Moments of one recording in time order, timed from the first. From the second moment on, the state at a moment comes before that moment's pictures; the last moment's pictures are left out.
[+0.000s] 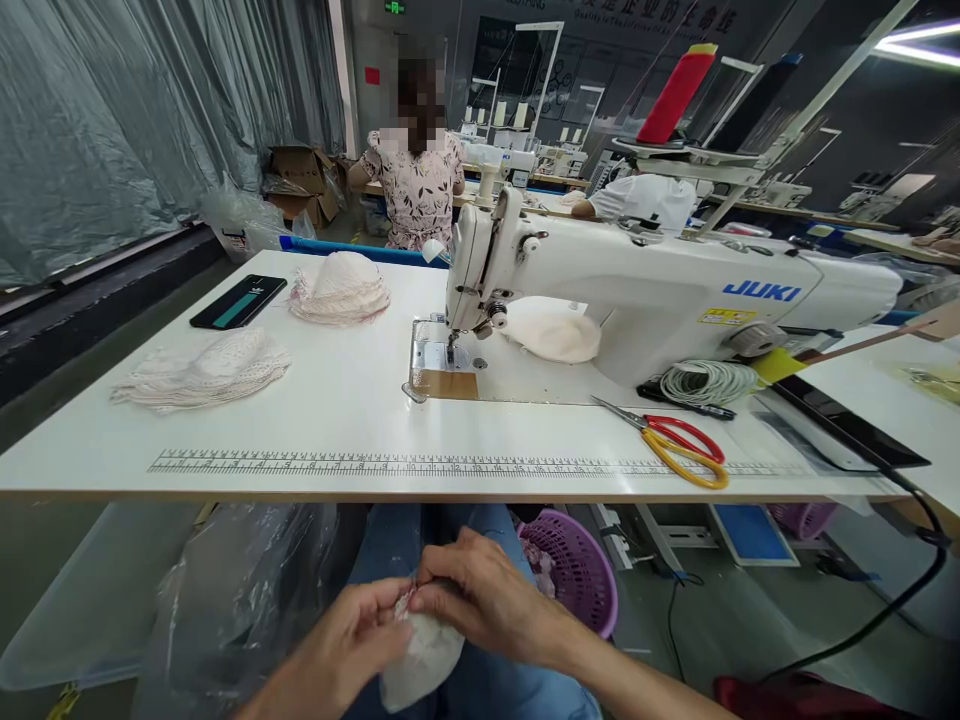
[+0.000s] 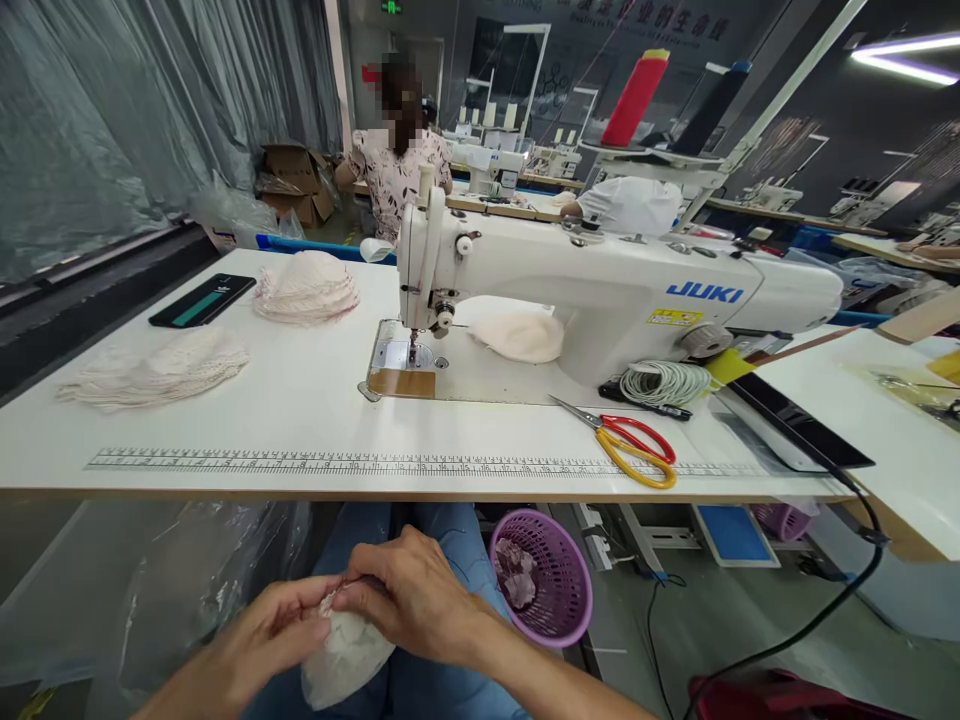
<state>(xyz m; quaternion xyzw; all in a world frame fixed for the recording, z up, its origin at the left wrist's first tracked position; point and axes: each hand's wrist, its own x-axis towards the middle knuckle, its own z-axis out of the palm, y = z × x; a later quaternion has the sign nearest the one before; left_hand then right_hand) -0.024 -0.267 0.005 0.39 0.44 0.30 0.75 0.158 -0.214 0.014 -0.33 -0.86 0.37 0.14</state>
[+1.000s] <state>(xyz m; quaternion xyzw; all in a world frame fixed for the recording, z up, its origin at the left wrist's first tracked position) -0.044 -0.273 0.010 0.51 0.53 0.13 0.66 0.175 -0.213 -0.022 -0.22 -0.78 0.56 0.15</state>
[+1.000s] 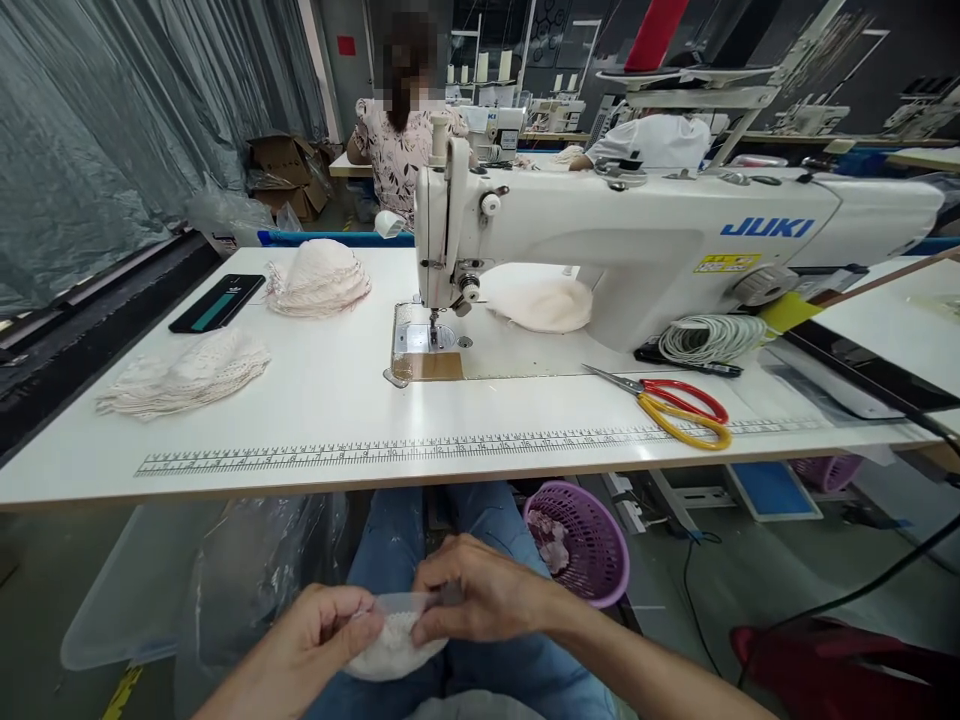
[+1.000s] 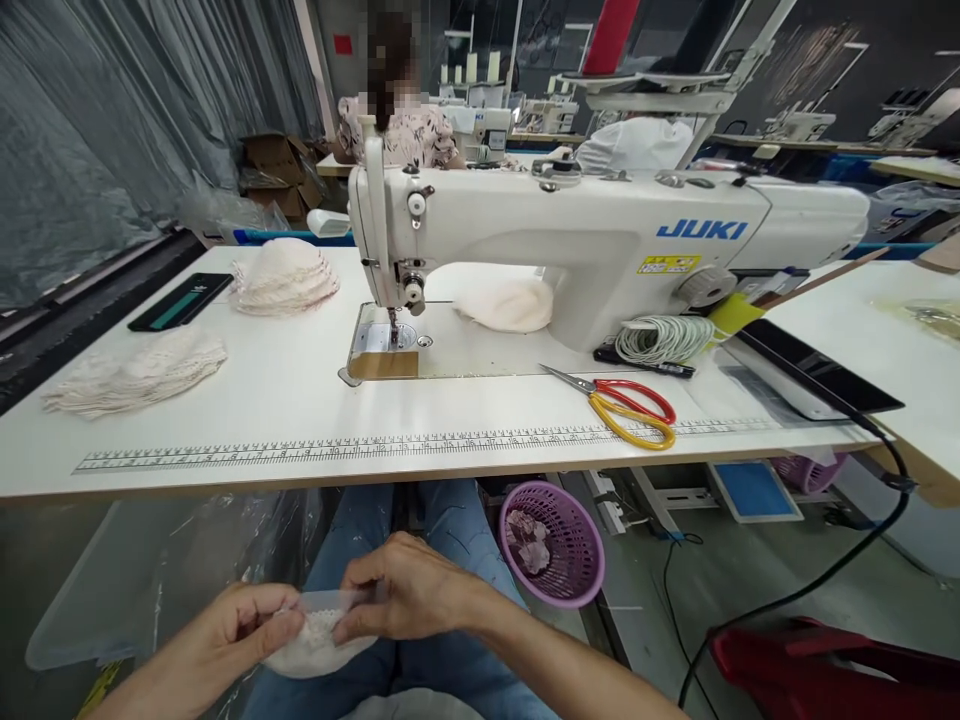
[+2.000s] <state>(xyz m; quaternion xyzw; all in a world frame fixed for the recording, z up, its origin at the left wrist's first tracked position) -0.038 -0.268 0.007 0.46 0.56 0.08 0.68 0.190 -0.202 -0.020 -0.18 -0.75 0.63 0.06</state>
